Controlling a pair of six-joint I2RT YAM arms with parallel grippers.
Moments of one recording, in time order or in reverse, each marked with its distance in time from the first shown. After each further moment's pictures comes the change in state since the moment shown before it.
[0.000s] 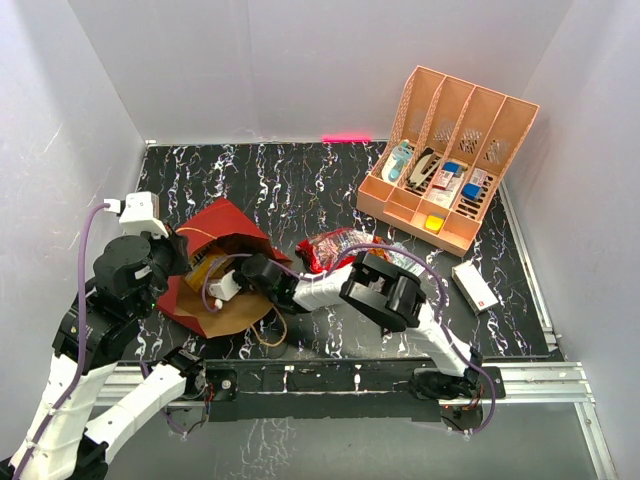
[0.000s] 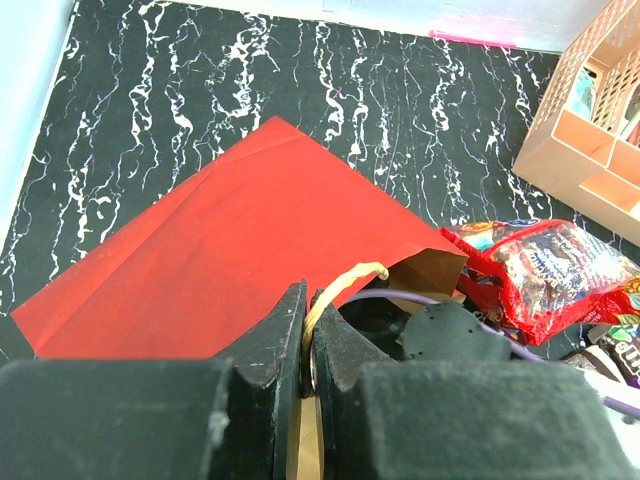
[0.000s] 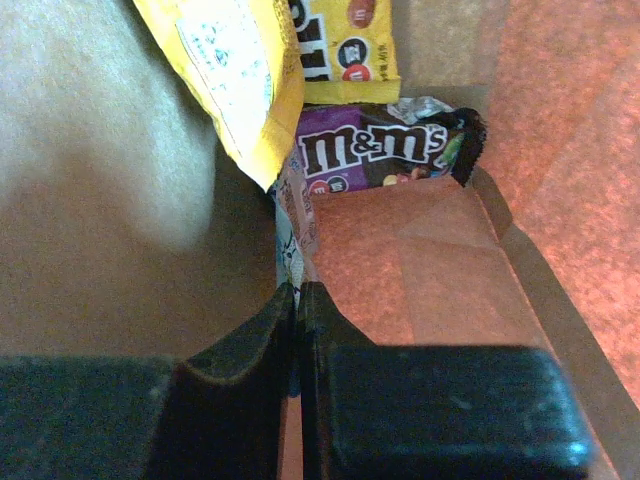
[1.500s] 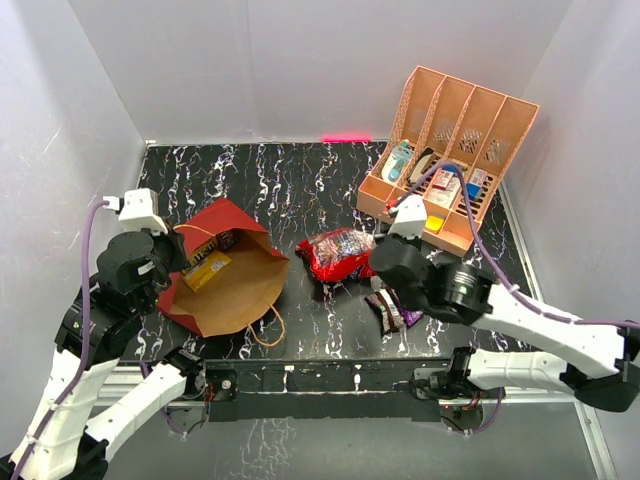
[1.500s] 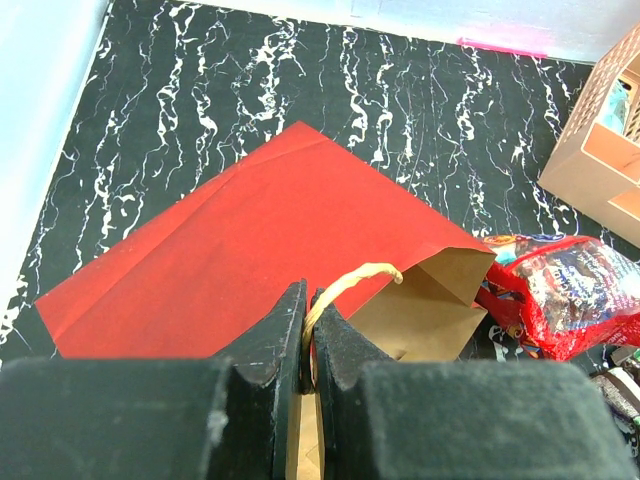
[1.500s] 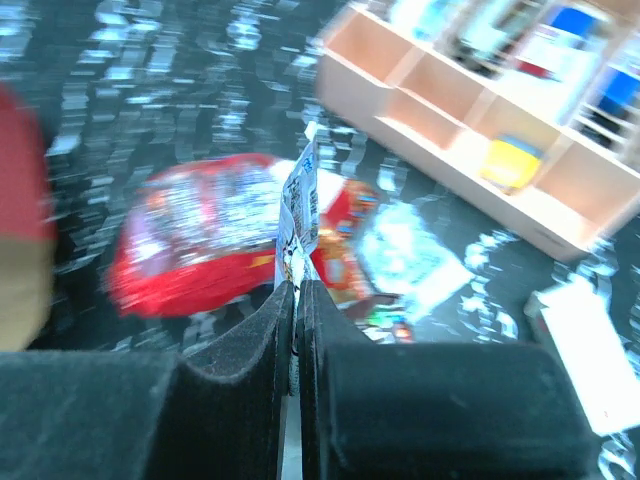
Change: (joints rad) left arm 0.000 0.021 0.007 0.001 -0.061 0.002; right arm 0.026 -1.320 -0.327 -1.269 0.566 1.866
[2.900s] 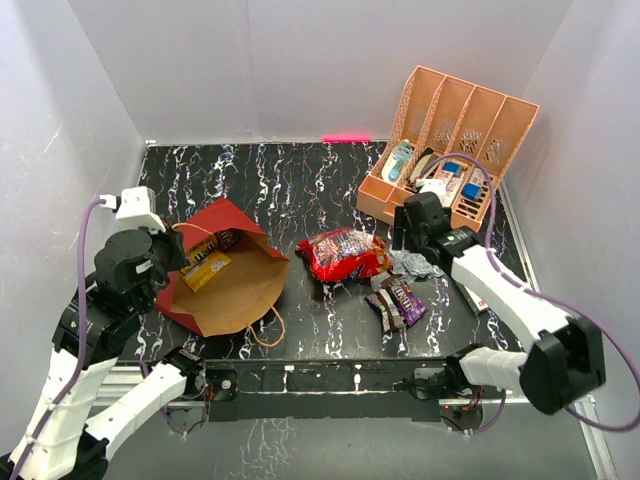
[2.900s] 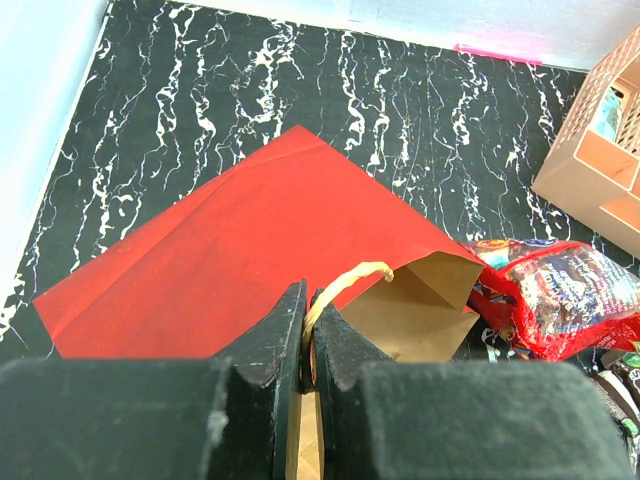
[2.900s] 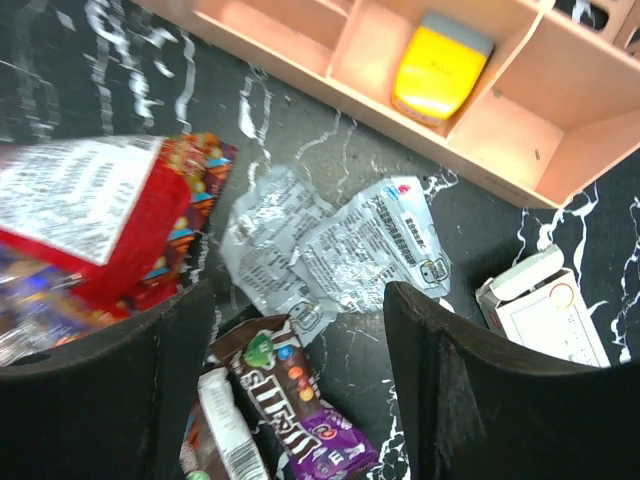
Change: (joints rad) left arm 0.000 0.014 0.027 -0.015 -0.002 -0.018; right arm -0.734 0.275 -0.171 0.155 -0.480 -0.175
